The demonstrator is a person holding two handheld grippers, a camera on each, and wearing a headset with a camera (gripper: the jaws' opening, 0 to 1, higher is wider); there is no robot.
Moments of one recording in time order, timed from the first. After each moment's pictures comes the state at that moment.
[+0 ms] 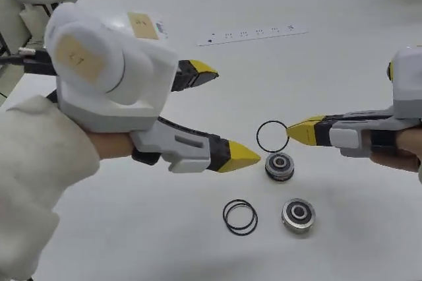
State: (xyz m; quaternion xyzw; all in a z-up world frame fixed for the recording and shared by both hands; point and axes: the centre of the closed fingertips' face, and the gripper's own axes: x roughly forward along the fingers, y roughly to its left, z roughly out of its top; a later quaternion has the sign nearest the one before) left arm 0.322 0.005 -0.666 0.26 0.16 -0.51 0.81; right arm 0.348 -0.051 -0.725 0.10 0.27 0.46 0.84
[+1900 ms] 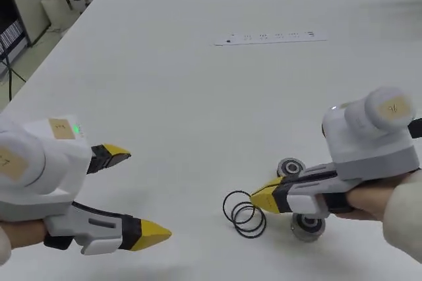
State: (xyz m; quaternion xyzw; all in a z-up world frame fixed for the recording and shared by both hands) left arm 0.278 0.135 -0.767 0.20 0.32 -0.39 0.84; right arm 0.285 0.016 -0.787 0.03 0.38 0.54 0.75
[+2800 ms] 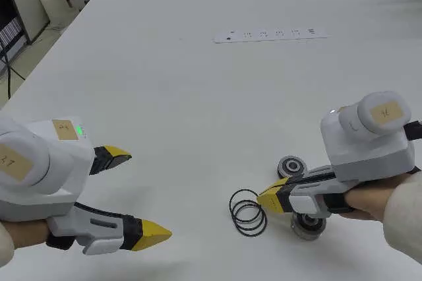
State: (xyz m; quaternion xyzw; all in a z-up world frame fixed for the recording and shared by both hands) left arm 0.277 0.136 -0.772 0.20 0.33 -0.39 0.84; right arm 0.291 0.006 -0.801 0.00 0.39 0.52 0.76
